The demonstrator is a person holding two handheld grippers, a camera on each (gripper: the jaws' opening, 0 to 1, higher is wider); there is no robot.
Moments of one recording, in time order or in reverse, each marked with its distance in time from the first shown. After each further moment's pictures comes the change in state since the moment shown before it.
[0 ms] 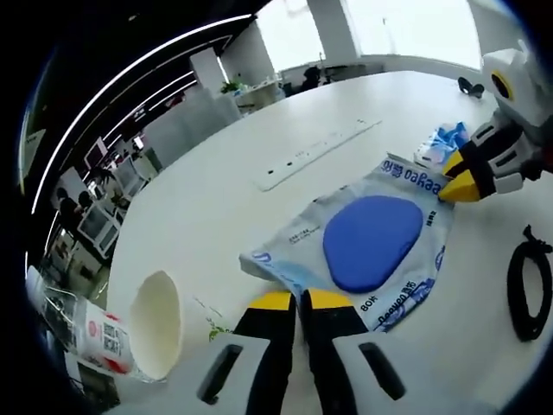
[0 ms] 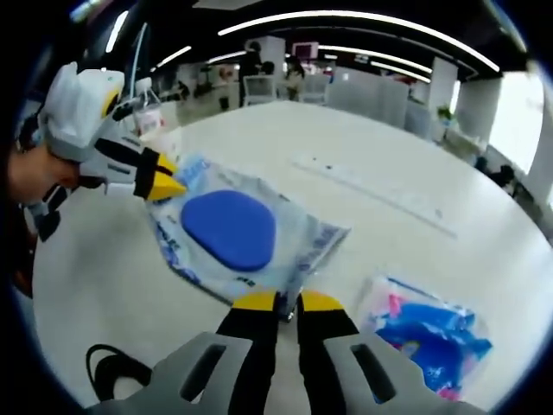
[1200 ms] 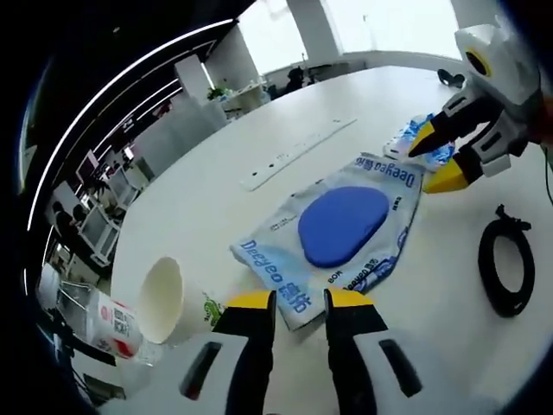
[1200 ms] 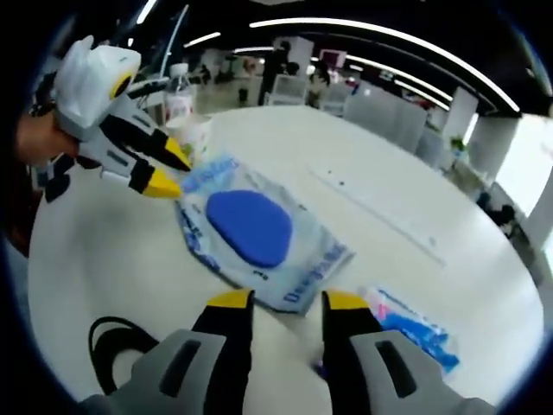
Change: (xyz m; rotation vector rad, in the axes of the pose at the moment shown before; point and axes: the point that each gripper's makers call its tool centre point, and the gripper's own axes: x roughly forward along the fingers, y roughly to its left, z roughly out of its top) left arm -0.032 -0.019 -0.010 0.032 -0.002 -0.046; right arm -0.022 0.014 0.004 -0.184 0.010 0.000
